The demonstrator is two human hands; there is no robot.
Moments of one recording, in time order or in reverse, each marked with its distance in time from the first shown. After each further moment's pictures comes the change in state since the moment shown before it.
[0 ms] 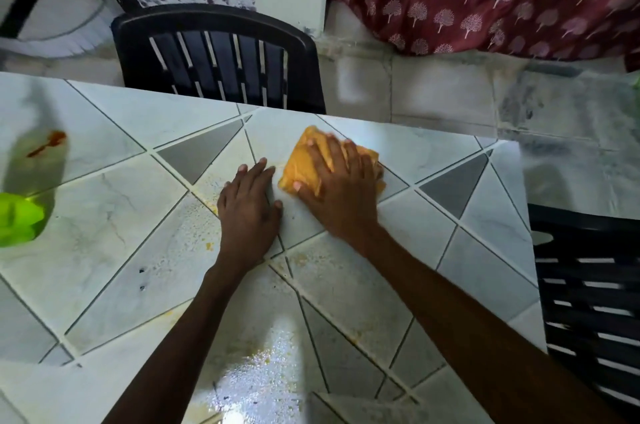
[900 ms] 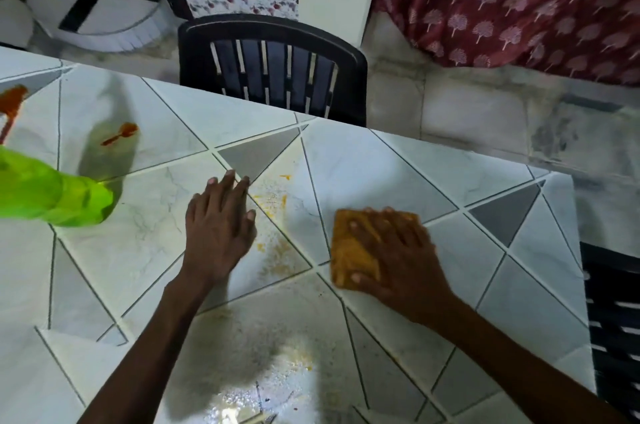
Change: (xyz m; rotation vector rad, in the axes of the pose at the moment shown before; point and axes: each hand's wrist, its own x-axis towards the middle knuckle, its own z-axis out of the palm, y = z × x) left_hand -0.028 -0.100 -0.055 0.272 0.060 -0.034; right_hand -0.084 0.024 -0.004 -0.018 -0.136 -0.343
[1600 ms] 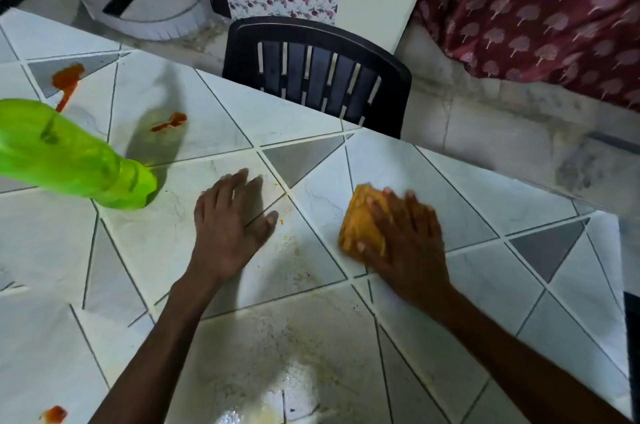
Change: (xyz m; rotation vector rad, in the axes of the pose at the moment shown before) left_hand -0.004 -0.039 -0.024 -0.147 0.002 -0.104; right_hand 0.070 -0.030 0.006 -0.039 0.059 0.130
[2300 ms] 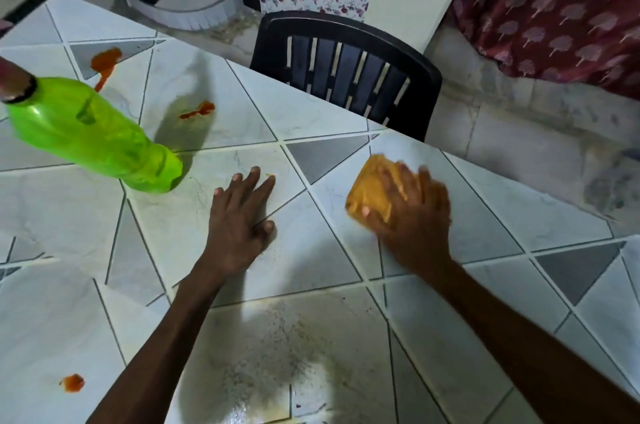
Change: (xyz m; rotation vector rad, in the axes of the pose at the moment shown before) left_hand -0.015 -0.016 0.002 -0.052 -0.073 -0.004; right_hand 0.057 -0.017 -0.003 -0.012 0.001 0.034
